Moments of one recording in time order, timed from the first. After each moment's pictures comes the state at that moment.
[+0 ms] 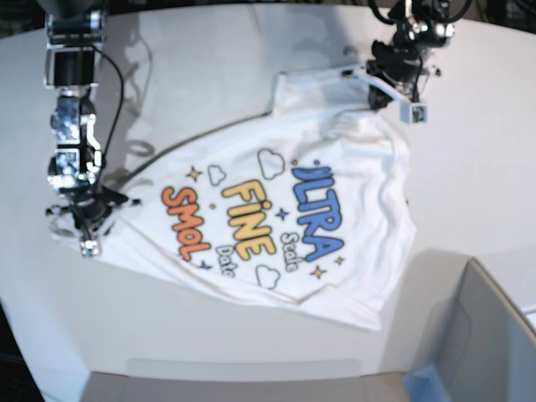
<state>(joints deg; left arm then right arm) 32.5 -9.3 -5.2 115.9 -22.7 3.6 44.9 12.5 19.2 1.3 78.1 5.0 7.3 -40.6</state>
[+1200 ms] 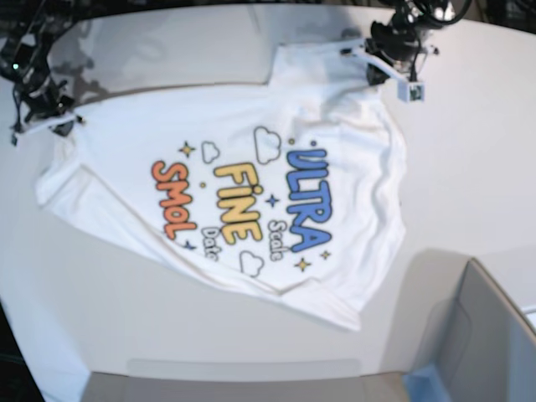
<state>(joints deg) 39.9 -9.3 -7.4 115.9 -23.2 3.6 44.9 -16.6 14.6 35.6 97.9 34.8 9.4 -54.7</state>
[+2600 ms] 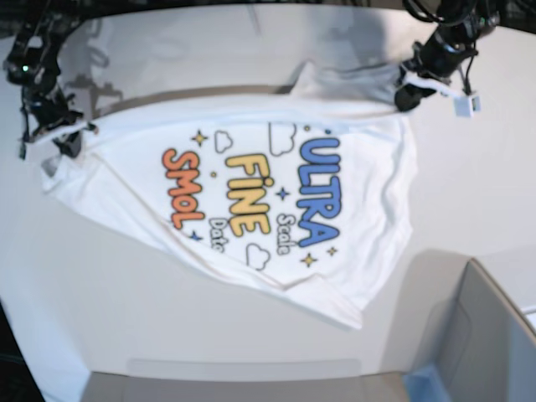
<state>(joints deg) 36.1 -13.2 -22.0 116.4 -56.7 3.8 47.4 -16.7 14.6 30.4 100.0 34.7 14.0 -44.1</state>
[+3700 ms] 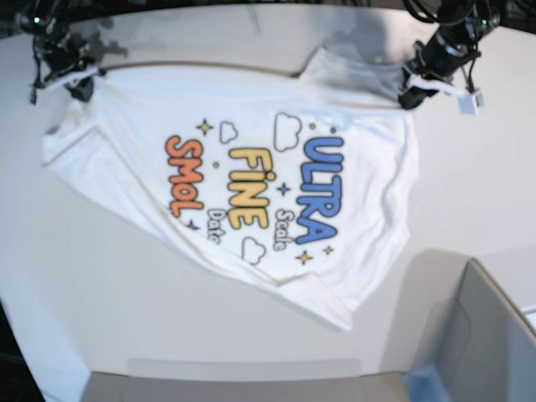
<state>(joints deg) 37.4 -13.5 -21.9 116.4 -57.2 9.2 47.2 -33.1 11.1 32.4 101.9 36.7 14.2 -40.3</state>
